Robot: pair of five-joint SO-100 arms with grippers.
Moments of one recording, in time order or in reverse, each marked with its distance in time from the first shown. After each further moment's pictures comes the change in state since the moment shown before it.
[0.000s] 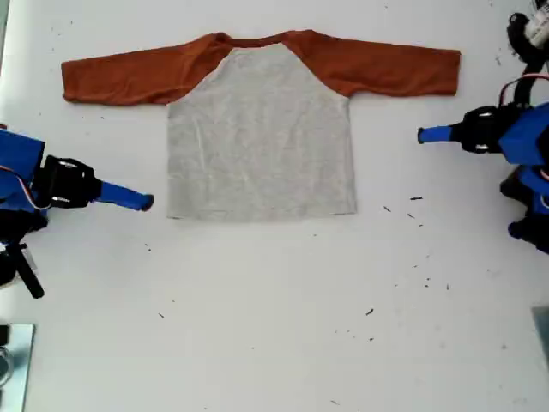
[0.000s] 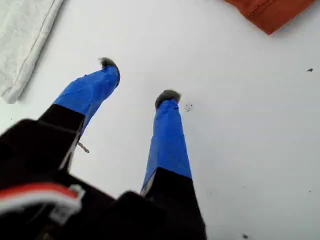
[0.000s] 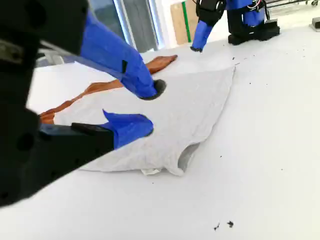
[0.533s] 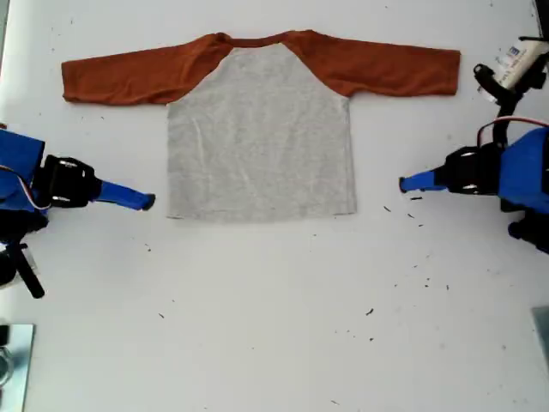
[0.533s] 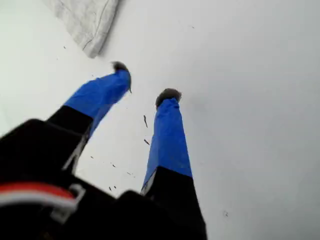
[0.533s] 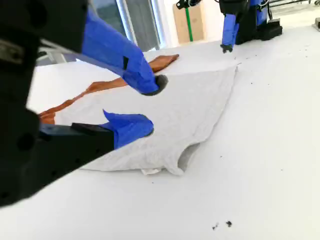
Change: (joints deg) arm 0 0.8 0.0 0.1 0.0 -0.4; arm 1 -31.8 0.0 0.1 -0.8 31.6
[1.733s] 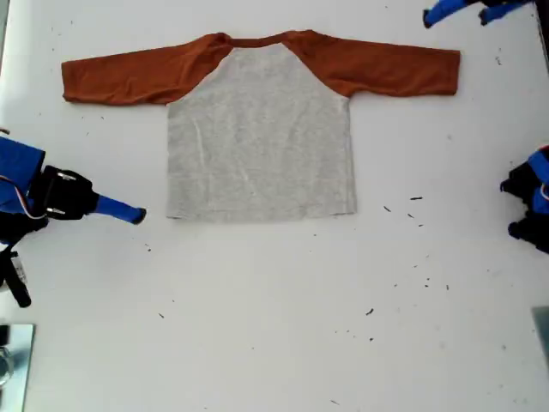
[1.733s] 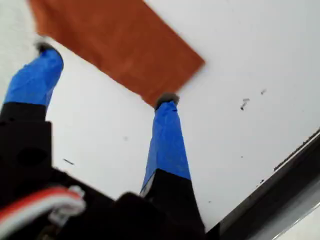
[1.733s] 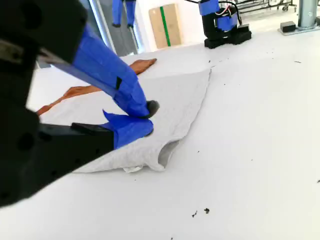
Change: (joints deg) arm 0 4.5 0.1 0.0 0.0 -0.2; arm 1 60.5 -88.2 -80.6 8.4 -58.4
